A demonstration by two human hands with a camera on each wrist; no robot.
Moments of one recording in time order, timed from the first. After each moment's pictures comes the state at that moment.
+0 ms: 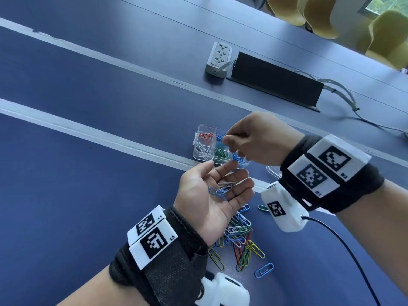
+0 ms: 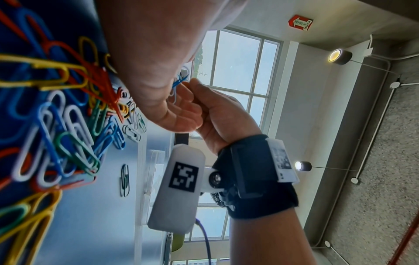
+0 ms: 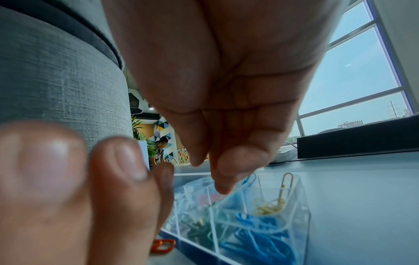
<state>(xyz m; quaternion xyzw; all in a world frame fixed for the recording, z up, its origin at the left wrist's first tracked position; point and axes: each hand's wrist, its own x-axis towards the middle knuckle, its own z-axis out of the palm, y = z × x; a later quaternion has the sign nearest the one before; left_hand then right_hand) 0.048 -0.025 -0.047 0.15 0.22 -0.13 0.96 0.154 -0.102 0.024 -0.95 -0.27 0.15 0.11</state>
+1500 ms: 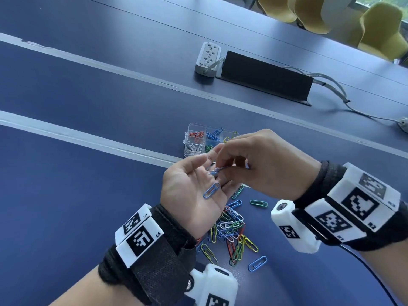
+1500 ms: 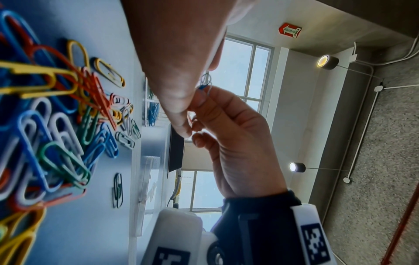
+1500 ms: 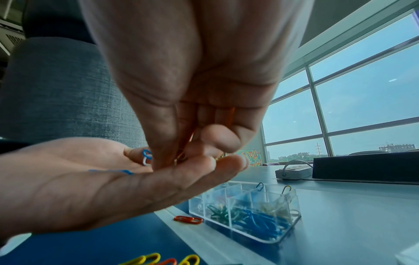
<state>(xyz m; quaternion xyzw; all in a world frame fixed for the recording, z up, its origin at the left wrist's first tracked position) 0.049 -0.021 -0.042 0.09 0.11 -0.12 0.98 0.115 -0.134 0.027 -0.88 -0.44 0.11 0.16</state>
